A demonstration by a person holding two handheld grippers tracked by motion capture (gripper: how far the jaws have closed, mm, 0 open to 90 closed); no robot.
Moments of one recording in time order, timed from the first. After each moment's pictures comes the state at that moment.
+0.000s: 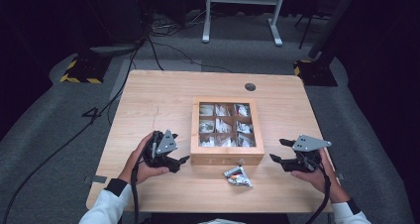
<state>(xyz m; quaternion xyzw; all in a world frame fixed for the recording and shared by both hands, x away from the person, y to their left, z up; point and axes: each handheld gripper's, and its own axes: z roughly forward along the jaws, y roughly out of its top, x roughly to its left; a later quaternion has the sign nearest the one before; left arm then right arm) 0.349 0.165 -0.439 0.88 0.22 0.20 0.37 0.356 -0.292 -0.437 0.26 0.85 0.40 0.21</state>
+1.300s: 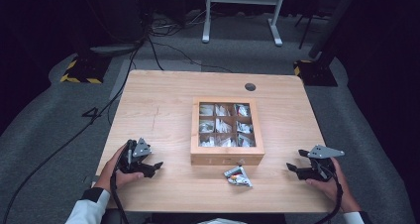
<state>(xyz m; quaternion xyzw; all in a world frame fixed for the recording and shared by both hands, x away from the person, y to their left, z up) 0.348 0.241 -0.490 0.88 0.33 0.17 0.31 0.352 -0.357 -0.492 0.35 0.84 0.36 0.19</state>
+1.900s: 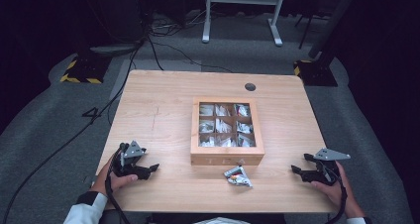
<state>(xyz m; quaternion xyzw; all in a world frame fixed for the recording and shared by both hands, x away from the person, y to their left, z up) 0.343 0.258 -0.504 0.85 0.36 0.14 0.35 0.346 -0.374 -0.503 0.41 0.82 0.36 0.18</state>
